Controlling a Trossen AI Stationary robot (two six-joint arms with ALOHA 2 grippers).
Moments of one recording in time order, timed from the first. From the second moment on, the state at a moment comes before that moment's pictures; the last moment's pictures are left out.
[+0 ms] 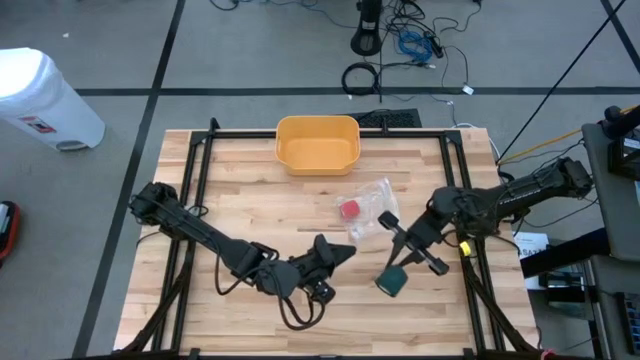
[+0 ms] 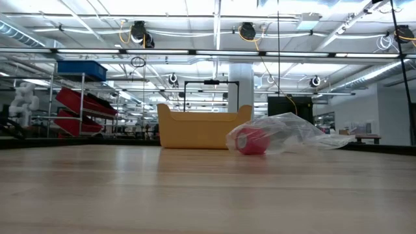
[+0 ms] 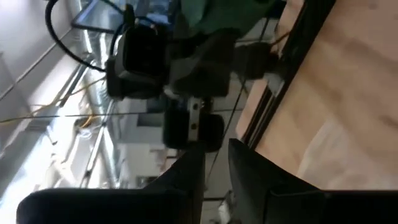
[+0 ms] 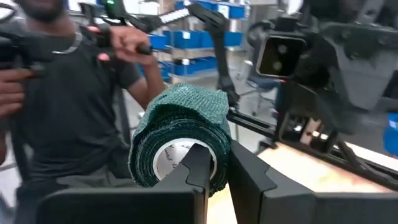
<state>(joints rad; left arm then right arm) -0.50 1.78 1.49 0.12 -0.83 1.30 0.23 1.01 0.66 0.35 -0.57 -0.05</state>
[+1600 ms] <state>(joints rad) -0.39 1.83 1.49 0.40 -0.10 1.47 0.22 1.20 0.66 0.69 -0.66 0.02</state>
